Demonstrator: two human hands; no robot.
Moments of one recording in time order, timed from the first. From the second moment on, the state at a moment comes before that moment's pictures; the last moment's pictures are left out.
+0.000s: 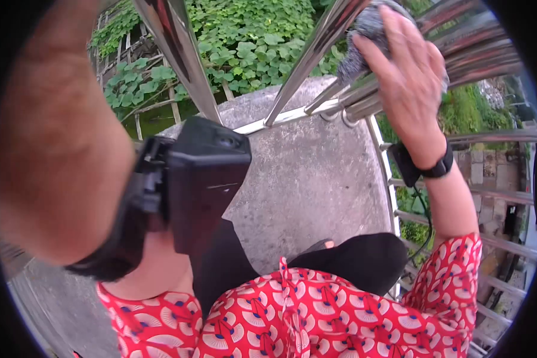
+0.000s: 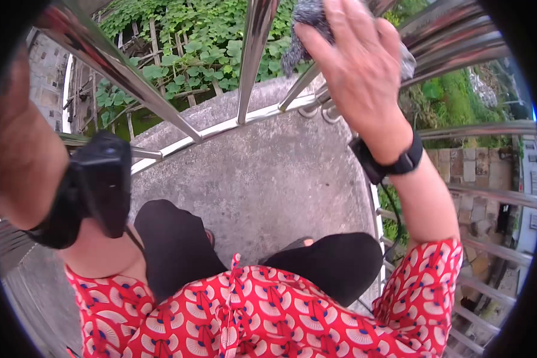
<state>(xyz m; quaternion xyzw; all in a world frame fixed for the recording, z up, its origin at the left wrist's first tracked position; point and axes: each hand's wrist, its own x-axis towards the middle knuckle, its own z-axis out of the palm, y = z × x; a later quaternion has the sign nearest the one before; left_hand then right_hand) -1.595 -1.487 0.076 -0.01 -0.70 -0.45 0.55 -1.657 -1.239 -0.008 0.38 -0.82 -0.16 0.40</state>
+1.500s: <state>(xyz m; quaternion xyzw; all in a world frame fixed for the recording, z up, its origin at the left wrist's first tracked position) -1.605 -1.473 -0.023 -0.14 -0.57 -0.67 0.46 -1.634 -1.216 -0.374 -0.13 -0.89 0.42 0.14</state>
